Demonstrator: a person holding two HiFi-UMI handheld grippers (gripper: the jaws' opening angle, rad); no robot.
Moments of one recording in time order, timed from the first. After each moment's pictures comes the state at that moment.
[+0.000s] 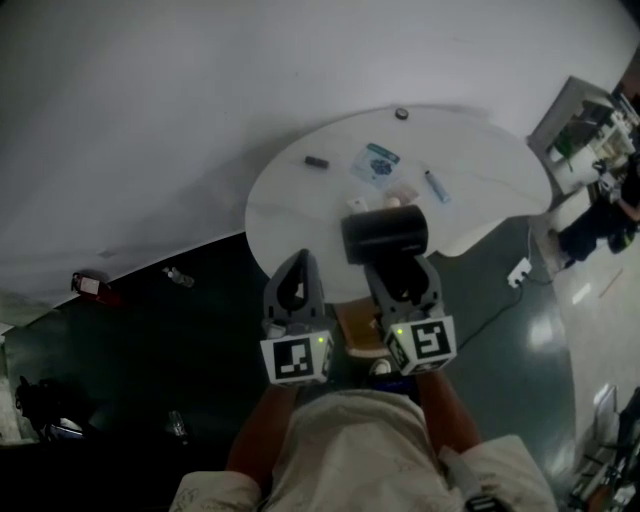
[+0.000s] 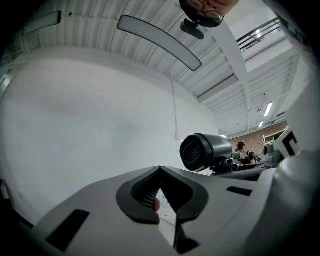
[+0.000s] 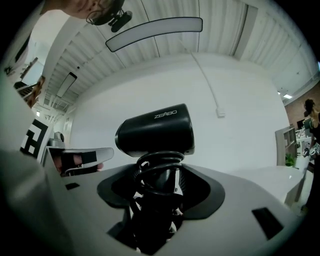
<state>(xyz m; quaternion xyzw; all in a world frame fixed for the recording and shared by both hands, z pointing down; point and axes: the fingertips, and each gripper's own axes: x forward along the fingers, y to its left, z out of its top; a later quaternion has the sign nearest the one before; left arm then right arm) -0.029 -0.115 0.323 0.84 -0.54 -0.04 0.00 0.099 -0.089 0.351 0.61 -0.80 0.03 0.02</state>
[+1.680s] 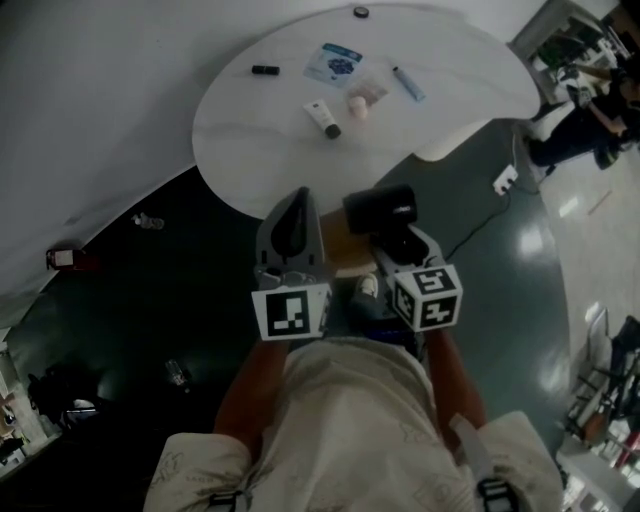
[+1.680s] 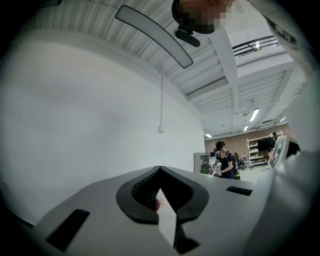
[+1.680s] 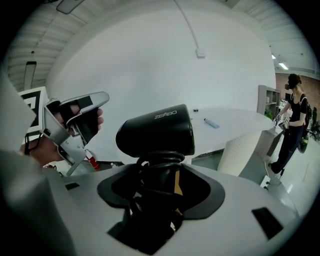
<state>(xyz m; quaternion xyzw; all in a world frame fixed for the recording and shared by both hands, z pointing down) 0.035 -0.071 0.372 0.89 -0.46 -0.02 0.03 0.152 0.014 0.500 0.60 -0.71 0.29 0.20</state>
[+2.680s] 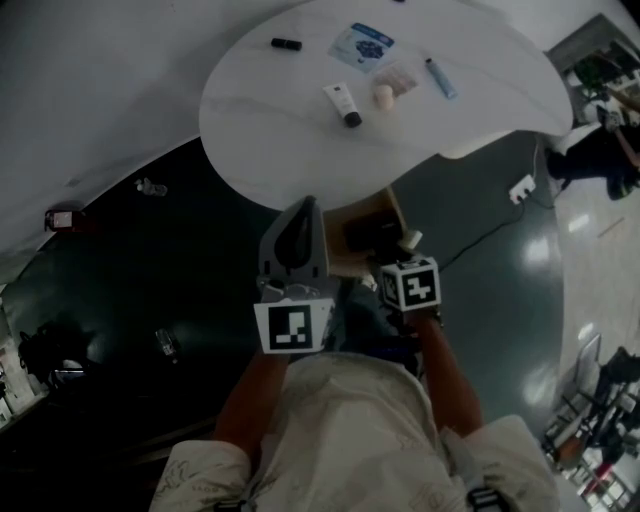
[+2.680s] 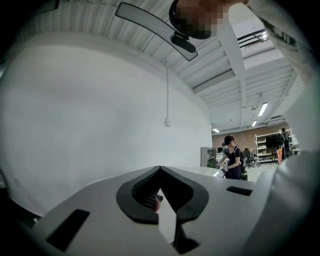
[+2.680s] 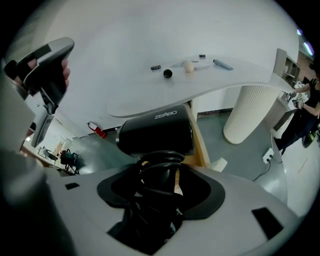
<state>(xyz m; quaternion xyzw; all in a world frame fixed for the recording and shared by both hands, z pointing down) 0.030 -0.071 0.409 0.86 -0.50 0.01 0.05 0.156 0.044 0.643 0.50 -0.65 0.44 0.36</state>
